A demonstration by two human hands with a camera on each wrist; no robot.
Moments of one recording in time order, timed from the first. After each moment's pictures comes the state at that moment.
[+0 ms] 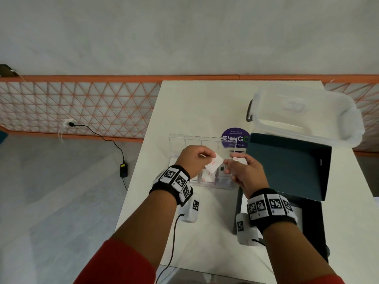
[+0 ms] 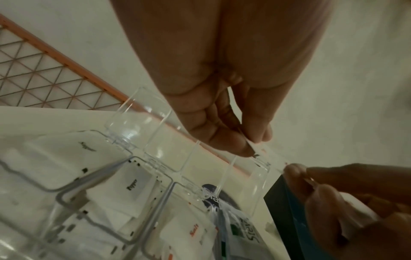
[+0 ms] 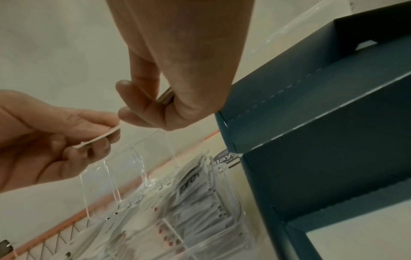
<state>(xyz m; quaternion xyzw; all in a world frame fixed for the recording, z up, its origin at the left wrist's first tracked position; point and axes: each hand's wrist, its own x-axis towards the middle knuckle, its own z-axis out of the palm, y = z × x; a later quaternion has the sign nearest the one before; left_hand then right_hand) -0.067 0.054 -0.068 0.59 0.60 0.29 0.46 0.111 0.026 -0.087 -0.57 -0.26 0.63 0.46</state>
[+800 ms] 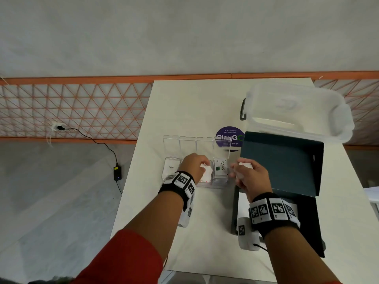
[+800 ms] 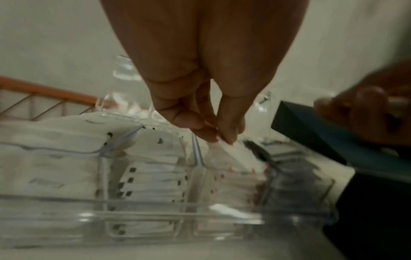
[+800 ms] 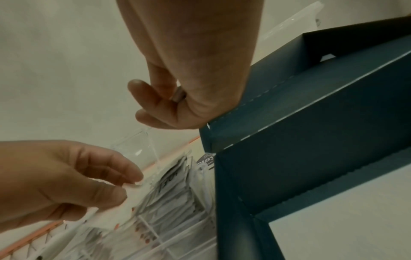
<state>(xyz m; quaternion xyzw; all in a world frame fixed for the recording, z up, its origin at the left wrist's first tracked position) -0.058 0.056 -0.102 0.69 0.64 0.10 0.33 0.126 0.018 -0.093 -0.62 -0.19 0.59 0.48</state>
